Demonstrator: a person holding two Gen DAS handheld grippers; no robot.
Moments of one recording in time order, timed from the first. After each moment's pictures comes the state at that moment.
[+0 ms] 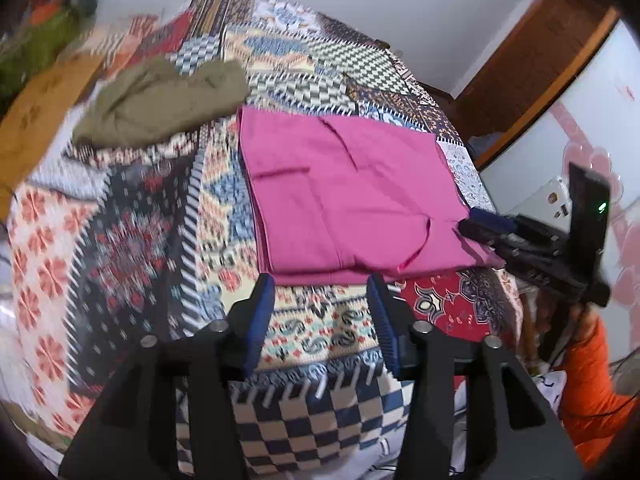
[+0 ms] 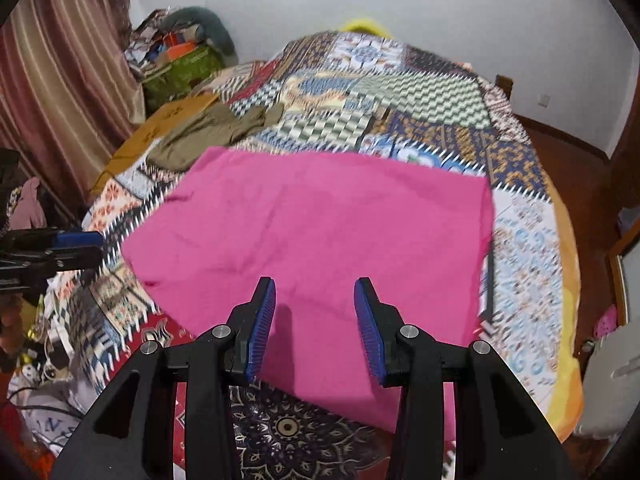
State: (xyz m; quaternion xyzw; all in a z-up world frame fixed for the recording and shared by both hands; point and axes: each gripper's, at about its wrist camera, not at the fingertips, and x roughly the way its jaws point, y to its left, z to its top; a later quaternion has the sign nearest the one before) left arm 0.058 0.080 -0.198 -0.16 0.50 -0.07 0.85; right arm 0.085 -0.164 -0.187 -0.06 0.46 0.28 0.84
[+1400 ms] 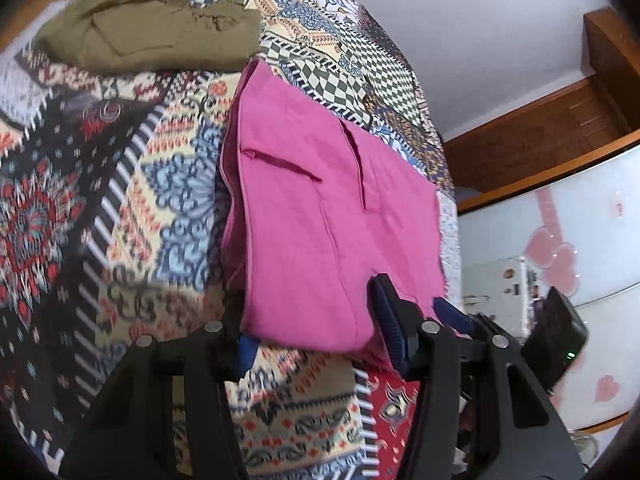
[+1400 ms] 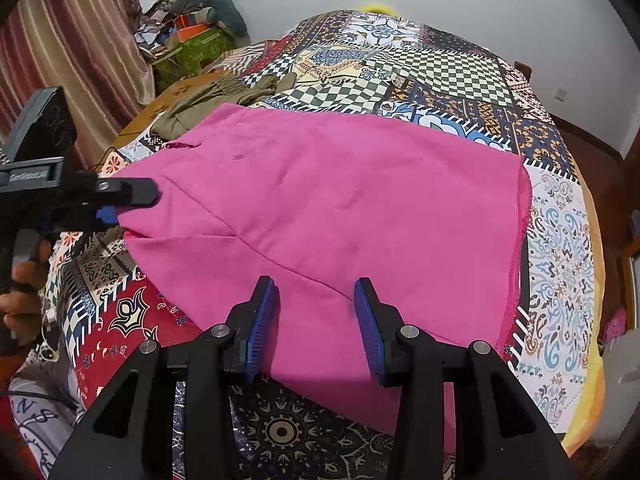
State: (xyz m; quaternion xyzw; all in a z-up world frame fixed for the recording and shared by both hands) left arm 0.129 0.088 -0.246 -0.33 0.50 -0.07 0.80; right arm 0.085 -0.164 -0.210 -0.06 0.47 0.31 0.83
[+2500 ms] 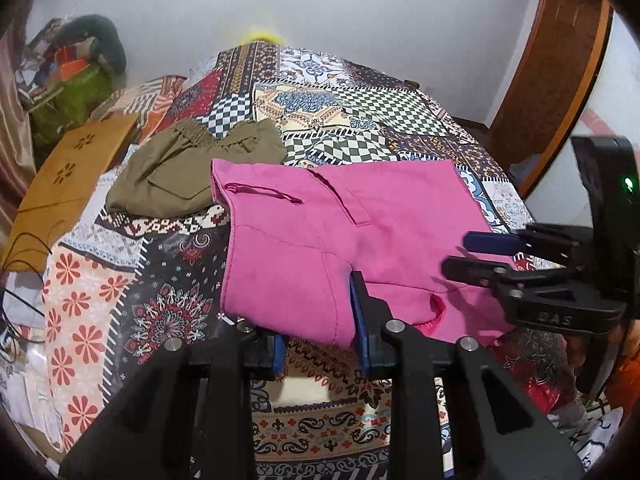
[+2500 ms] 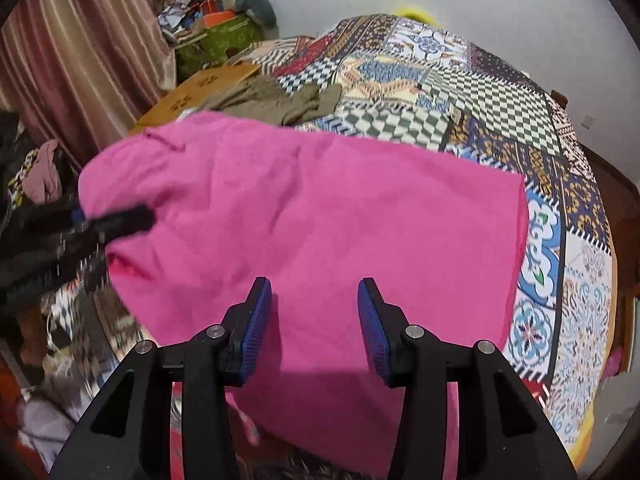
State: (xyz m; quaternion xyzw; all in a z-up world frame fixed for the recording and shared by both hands) left arm 0.086 0.078 -0.197 -0.07 0.42 0.01 0.90; right arm 0.113 -0.090 -0.187 -0.09 0.46 0.34 0.81
